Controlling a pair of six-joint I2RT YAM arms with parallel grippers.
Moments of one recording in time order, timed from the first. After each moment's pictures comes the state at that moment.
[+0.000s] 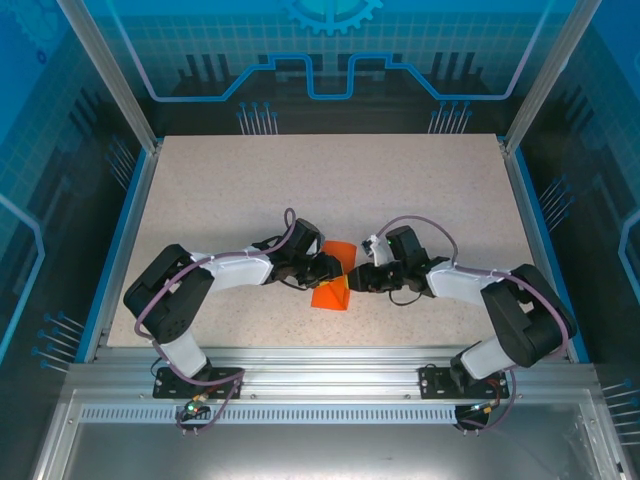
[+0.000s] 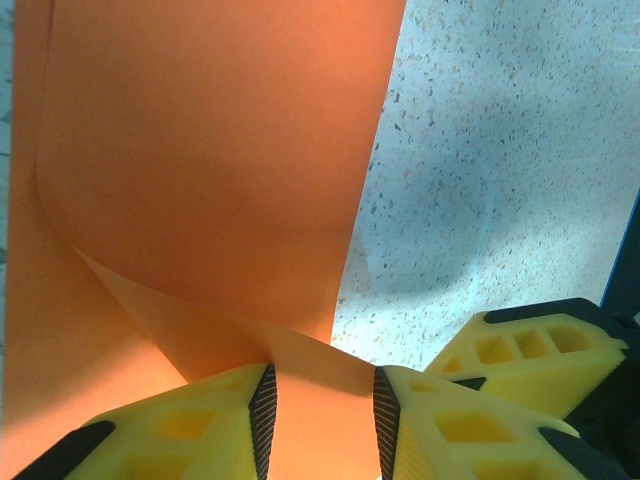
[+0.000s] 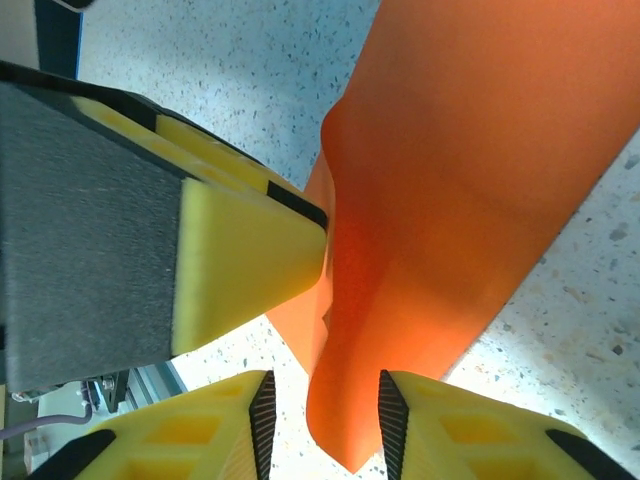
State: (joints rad) left arm -0.66 1.71 0.87 -0.08 0.40 -1.01; right arm 0.49 1.50 0.59 0.01 -0.66 0.52
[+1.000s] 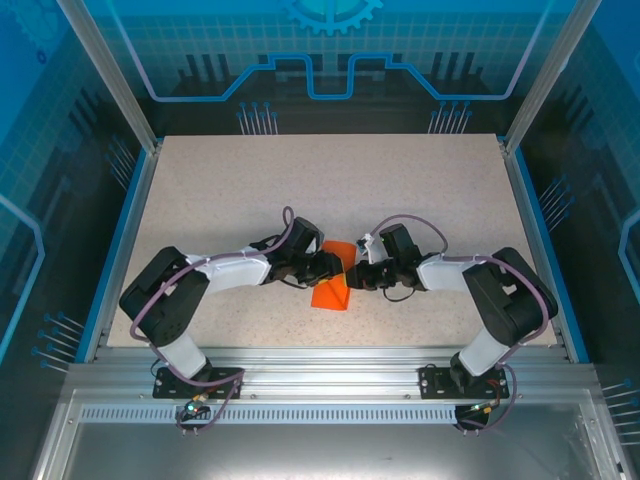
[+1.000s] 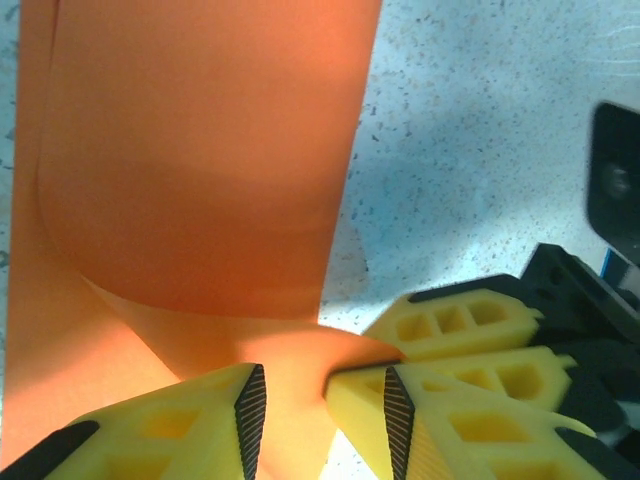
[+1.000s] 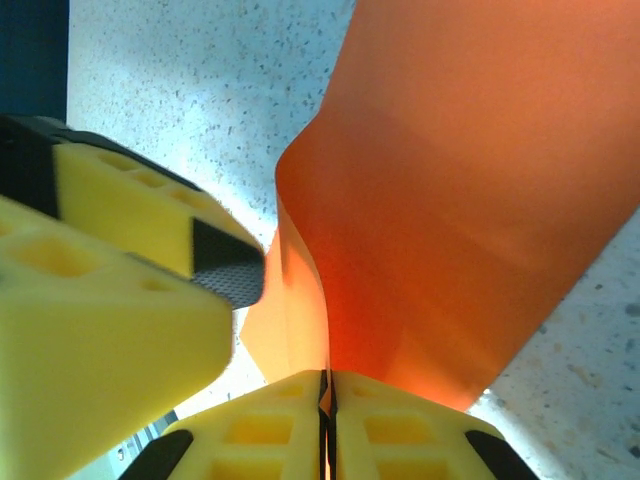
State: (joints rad) left arm -0.66 1.67 0.87 -0.08 0.38 -1.01; right arm 0.49 1.64 0.64 0.07 -0.68 0.53
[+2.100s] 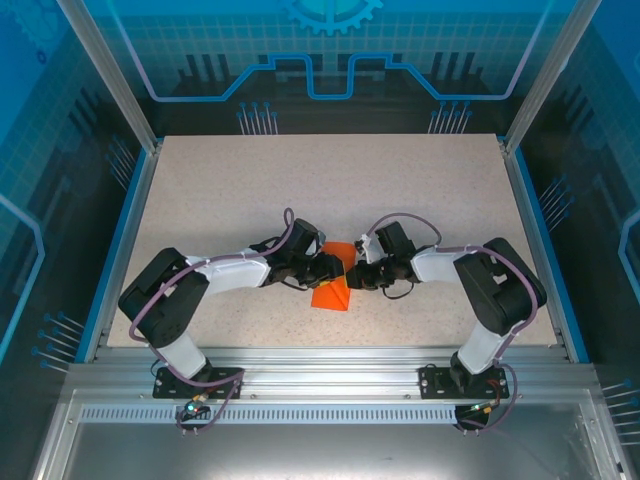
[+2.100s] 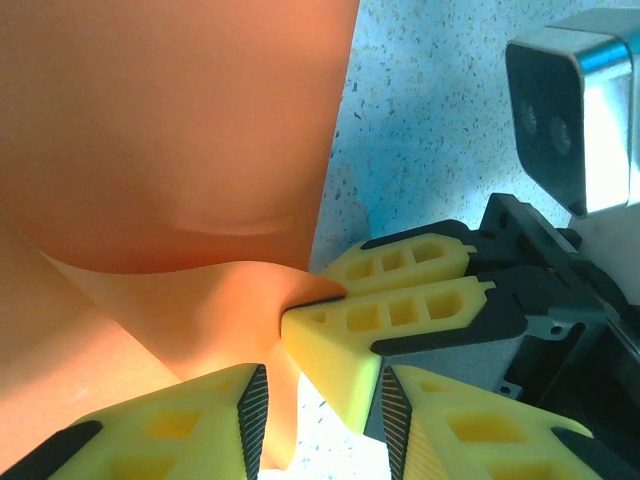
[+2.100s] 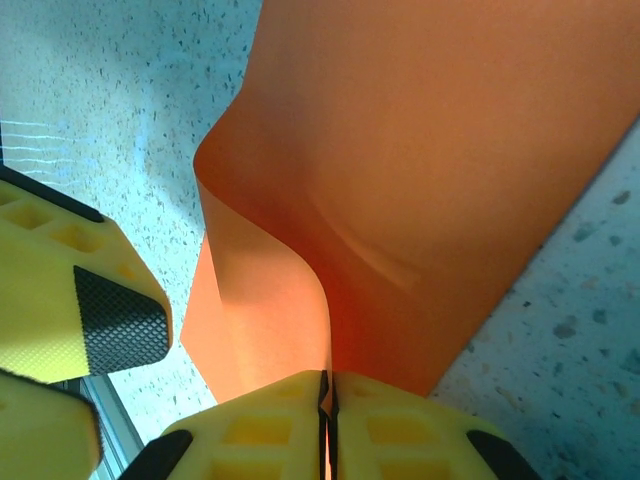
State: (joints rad) left arm -0.67 1.67 0.85 -0.05 0.41 -1.01; right arm 0.48 1.72 0.72 -0.05 -0.66 0.45
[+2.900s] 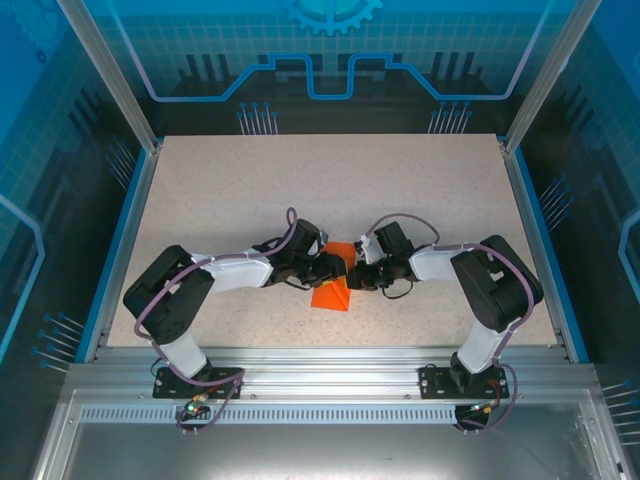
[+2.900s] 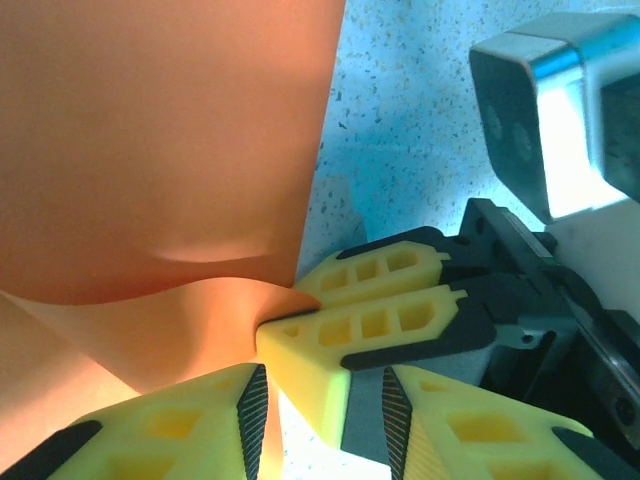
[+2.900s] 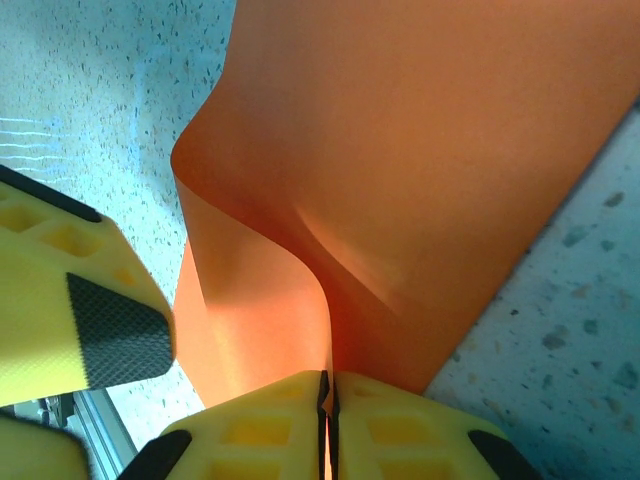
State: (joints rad) left arm -0.67 1.71 0.85 0.01 0.42 -1.01; right arm 0.48 1.74 0.73 -0.06 -0.66 0.45
